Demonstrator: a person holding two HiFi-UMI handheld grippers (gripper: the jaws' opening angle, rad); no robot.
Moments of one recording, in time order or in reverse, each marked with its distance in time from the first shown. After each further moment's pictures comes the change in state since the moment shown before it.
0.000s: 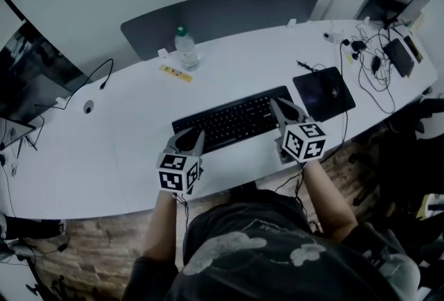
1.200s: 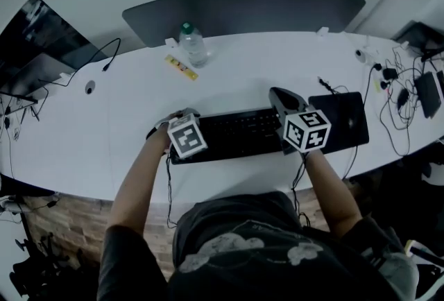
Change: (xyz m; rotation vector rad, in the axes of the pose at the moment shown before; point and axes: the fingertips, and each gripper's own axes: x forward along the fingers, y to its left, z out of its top) left arm 0.099 0.018 -0.053 0.613 0.802 -0.298; right arm 0.117 -0.039 0.006 -0.044 0.131 0.236
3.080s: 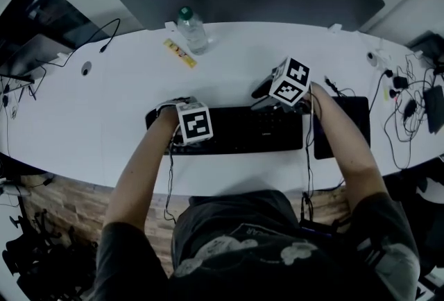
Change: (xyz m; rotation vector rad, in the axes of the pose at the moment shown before) left arm 0.037 -0.010 -0.004 0.054 0.191 -0.148; right arm 0.035 0.045 -0.096 -0.362 0.928 0.848
